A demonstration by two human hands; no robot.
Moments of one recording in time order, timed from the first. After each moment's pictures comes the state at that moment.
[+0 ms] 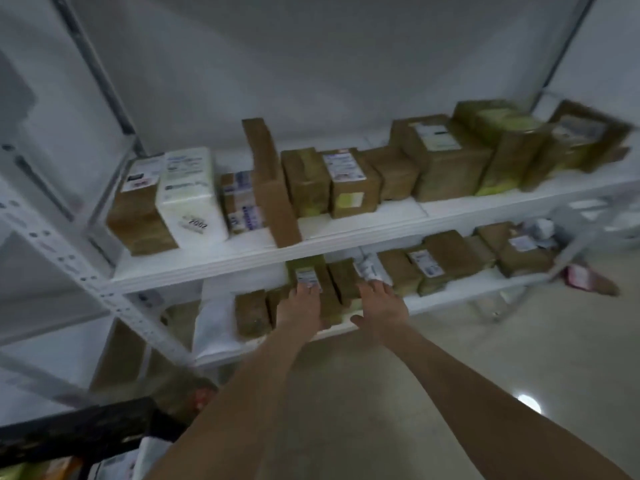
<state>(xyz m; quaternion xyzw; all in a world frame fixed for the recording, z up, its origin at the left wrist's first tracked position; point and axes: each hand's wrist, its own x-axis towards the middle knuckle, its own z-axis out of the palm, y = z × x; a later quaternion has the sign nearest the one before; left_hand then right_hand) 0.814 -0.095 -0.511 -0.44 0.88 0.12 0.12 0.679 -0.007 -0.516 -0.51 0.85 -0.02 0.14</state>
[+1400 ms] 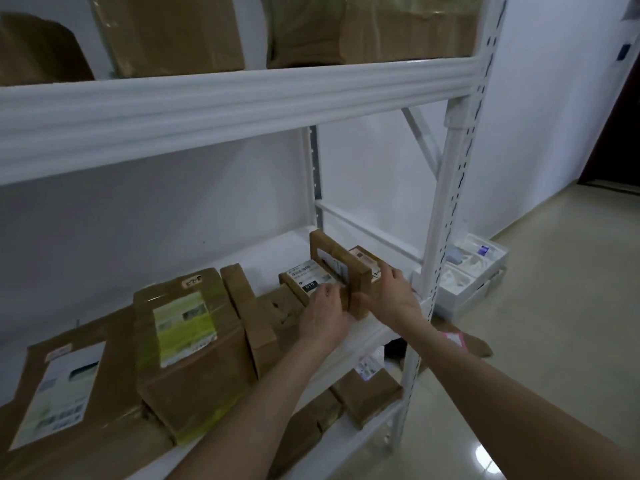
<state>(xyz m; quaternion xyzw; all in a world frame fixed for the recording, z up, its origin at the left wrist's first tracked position) 0.045 -0.046 -0.406 -0.24 0.95 0.18 -0.12 -0.051 0.056 -0.392 -0.26 0.92 -0.29 0.05</state>
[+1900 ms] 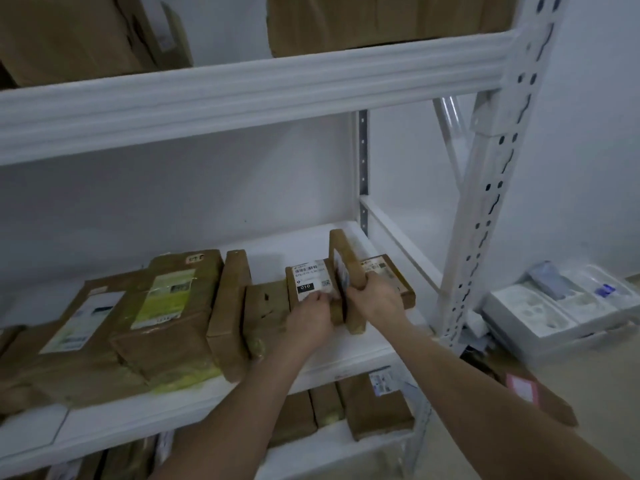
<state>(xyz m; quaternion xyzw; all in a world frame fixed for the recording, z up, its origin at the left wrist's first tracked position) -0.015 -0.025 -0.409 -0.43 0.89 0.13 -0.02 -0.140 0.025 -0.407 -0.37 0.86 -0.32 0.16</state>
